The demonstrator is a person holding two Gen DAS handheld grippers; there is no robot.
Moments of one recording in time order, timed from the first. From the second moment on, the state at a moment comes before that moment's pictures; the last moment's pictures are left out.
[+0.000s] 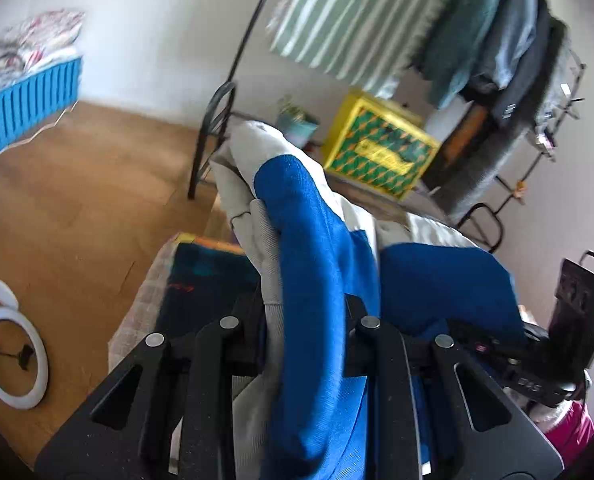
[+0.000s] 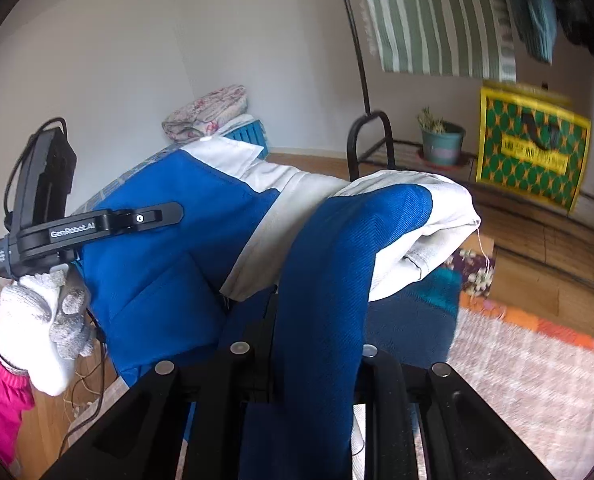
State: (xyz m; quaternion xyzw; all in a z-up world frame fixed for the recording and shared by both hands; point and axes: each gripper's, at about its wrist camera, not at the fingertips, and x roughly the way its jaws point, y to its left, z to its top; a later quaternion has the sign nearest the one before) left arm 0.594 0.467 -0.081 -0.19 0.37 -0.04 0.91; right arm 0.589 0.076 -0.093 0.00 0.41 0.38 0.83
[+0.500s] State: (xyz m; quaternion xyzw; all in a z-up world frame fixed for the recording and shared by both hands) left arm 0.602 0.495 -0.165 -0.17 0.42 0.06 0.89; right arm 0.621 0.031 -0.164 0.08 0.50 0.35 0.79
